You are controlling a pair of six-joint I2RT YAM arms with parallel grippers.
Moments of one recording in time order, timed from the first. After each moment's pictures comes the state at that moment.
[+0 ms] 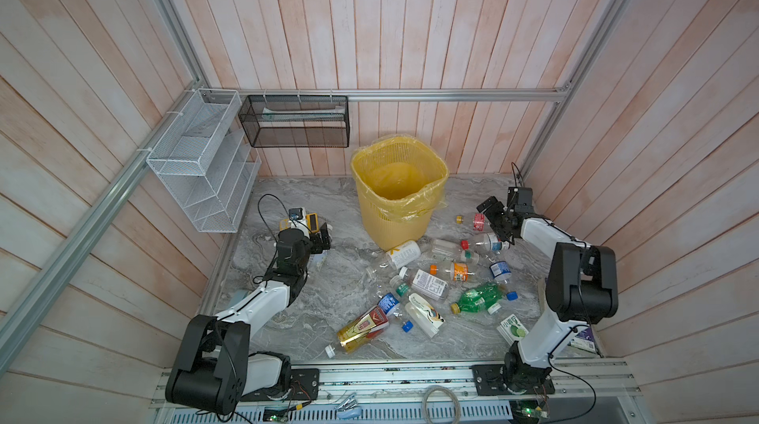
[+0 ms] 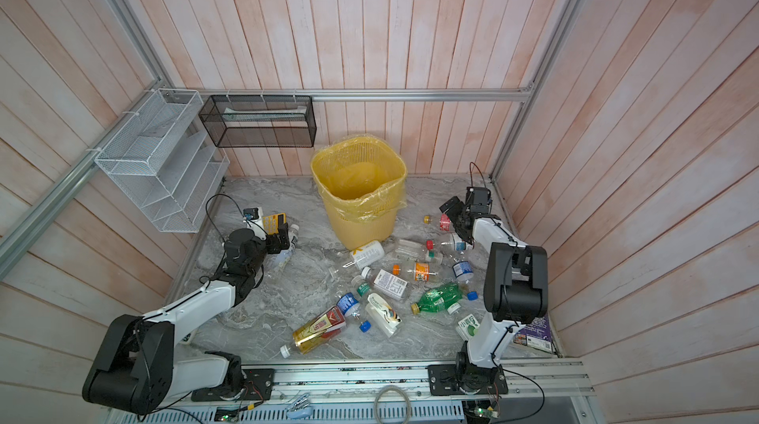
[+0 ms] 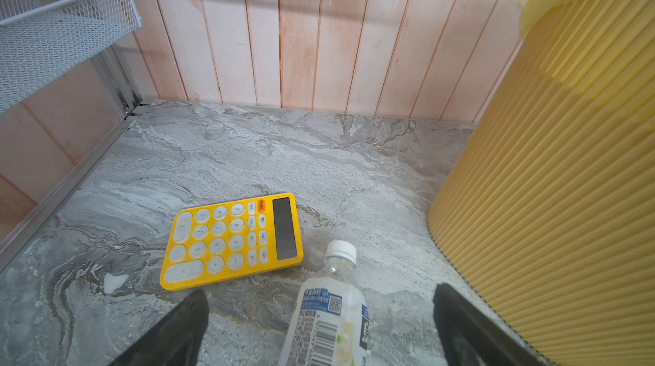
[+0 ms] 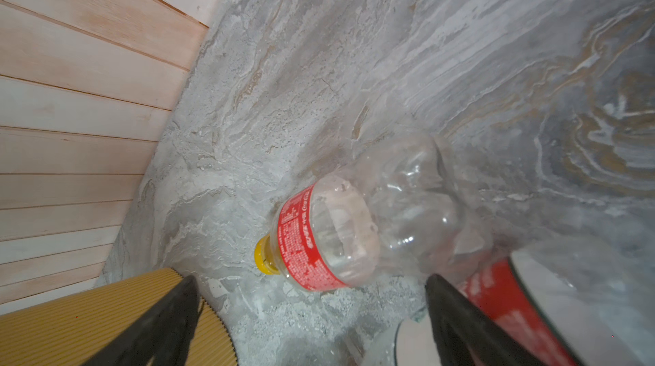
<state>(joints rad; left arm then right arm) -0.19 1.30 0.54 0.44 -0.13 -0.14 -0.07 1.79 1.16 -0.21 -0.14 0.84</state>
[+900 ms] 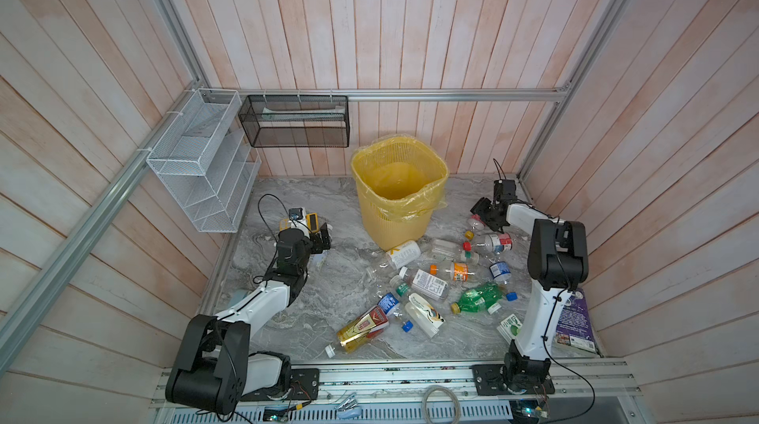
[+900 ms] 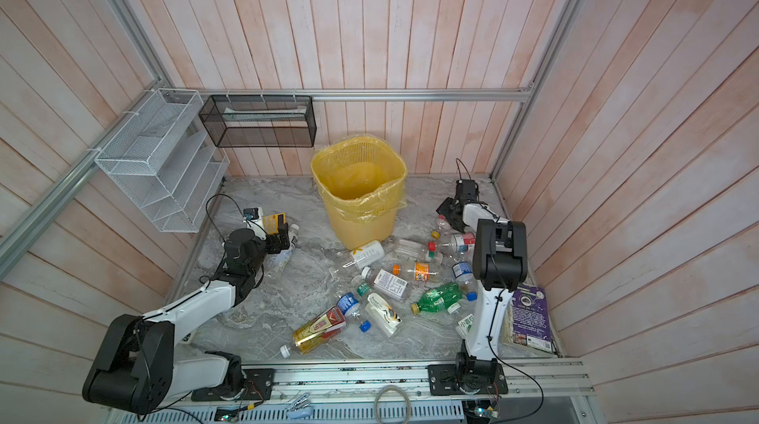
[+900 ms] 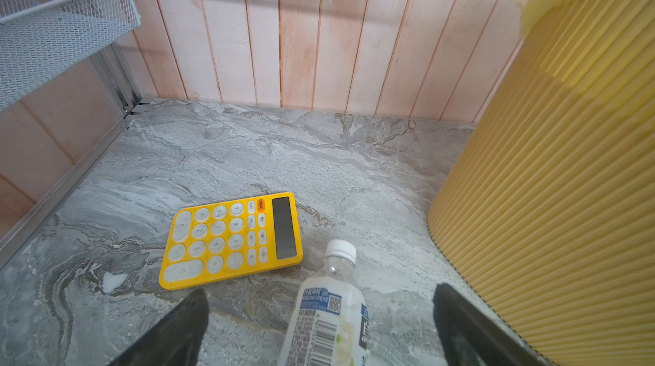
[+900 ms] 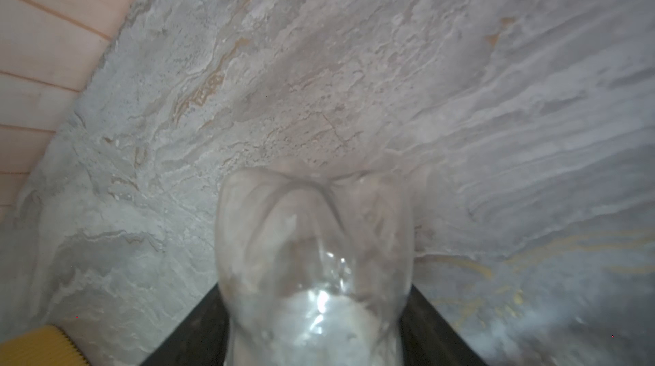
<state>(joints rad) -0.19 1.30 0.54 0.44 -0.13 -0.14 -0.04 2.10 1.46 -0.31 -0.06 0.65</state>
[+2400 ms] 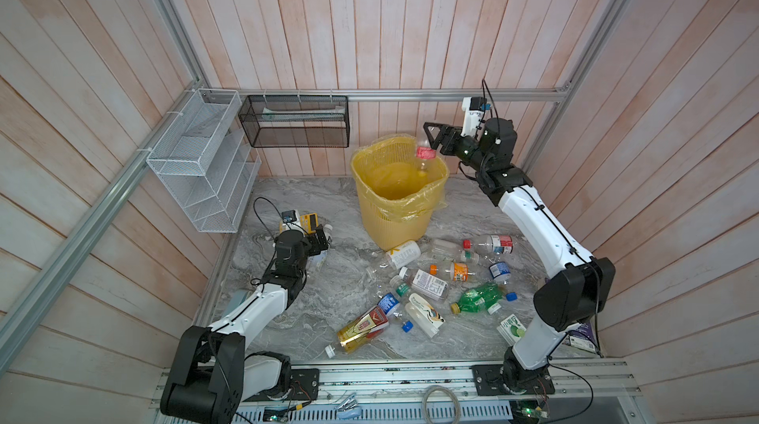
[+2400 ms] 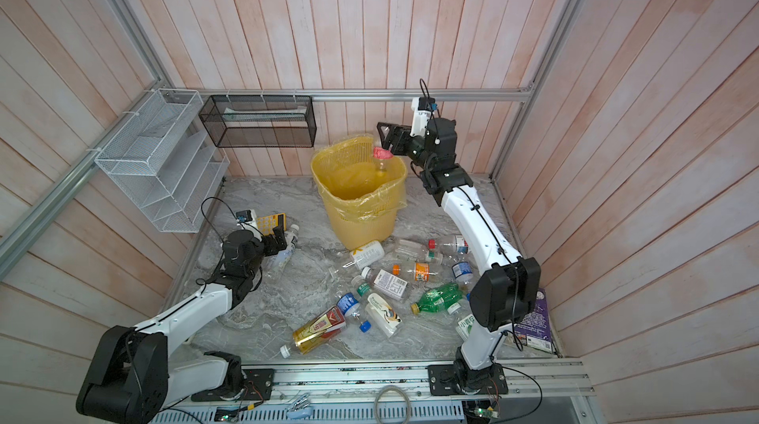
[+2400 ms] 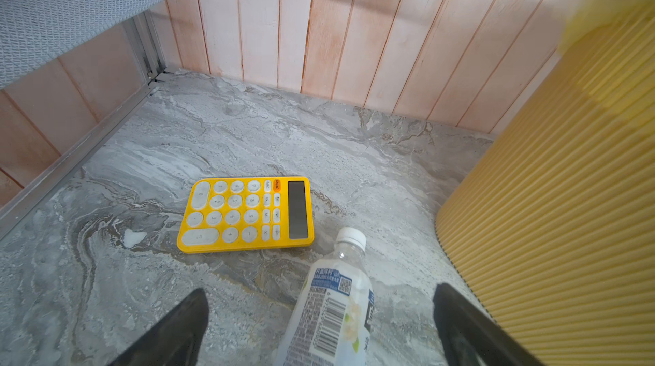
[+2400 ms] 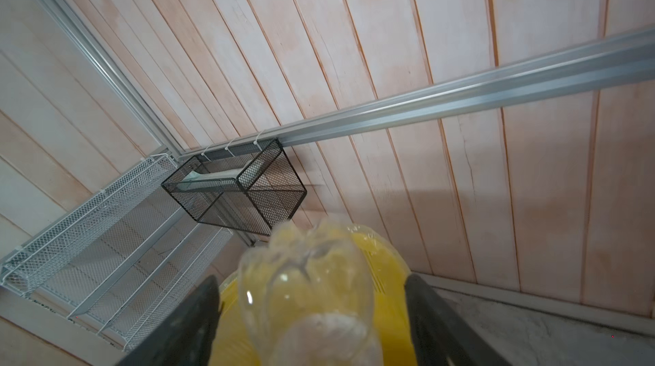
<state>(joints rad) -0.20 1.24 0.54 0.32 -0.19 -0.26 0.32 1.73 1.78 -0.09 -0.28 0.43</state>
